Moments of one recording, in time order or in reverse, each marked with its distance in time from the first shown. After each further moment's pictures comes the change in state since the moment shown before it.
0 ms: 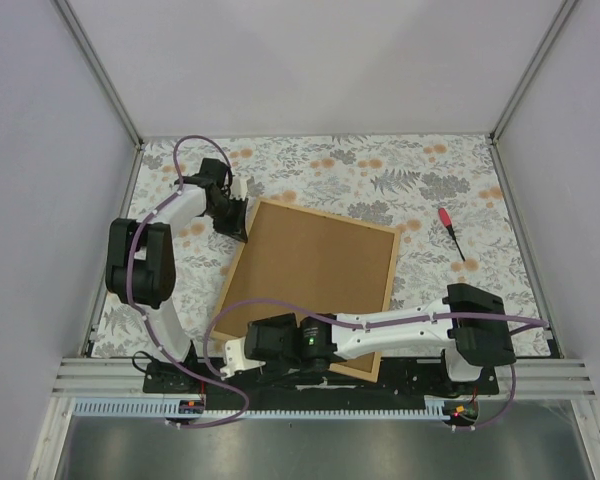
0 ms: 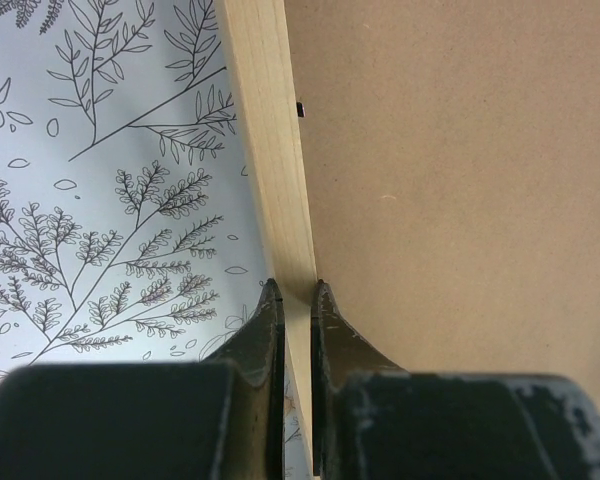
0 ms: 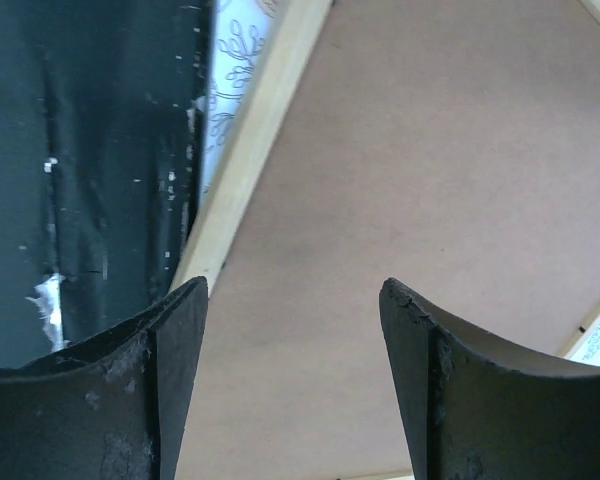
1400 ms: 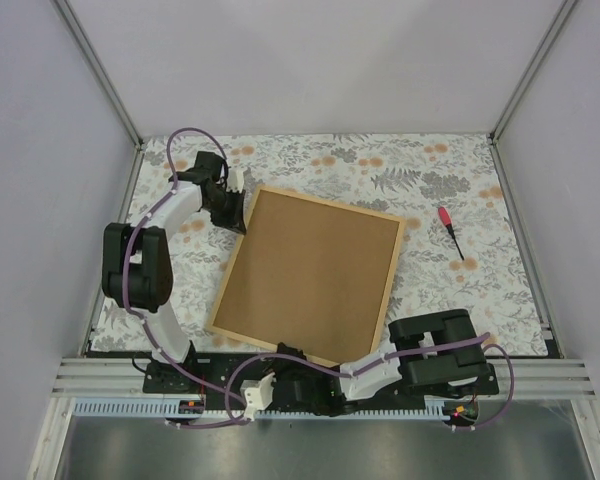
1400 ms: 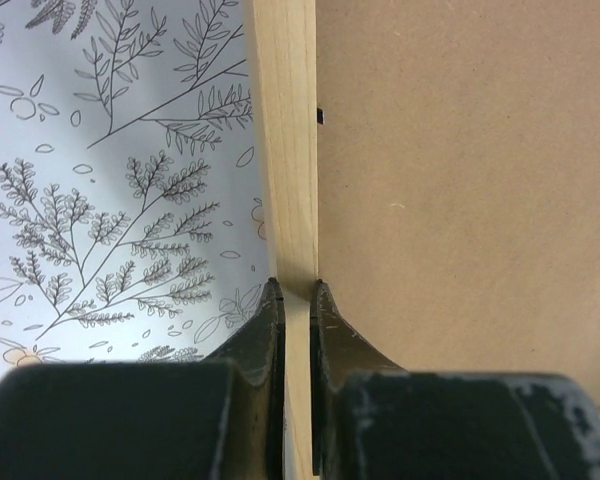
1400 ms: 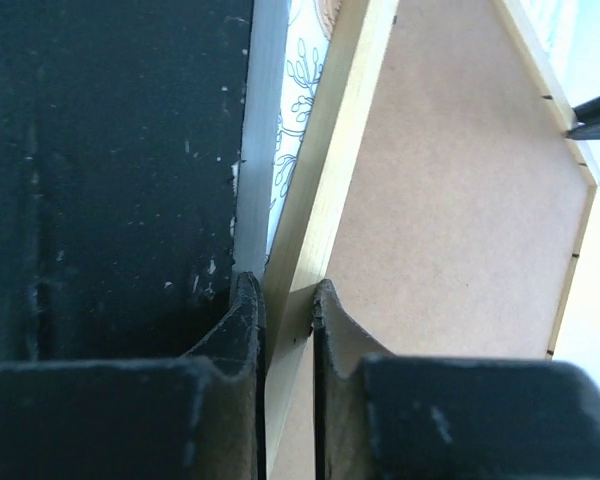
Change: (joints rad) left arm 0.005 -0.034 0.041 -0.014 0.013 -0.013; right arm 0.187 0.163 -0.461 0.908 0.433 -0.232
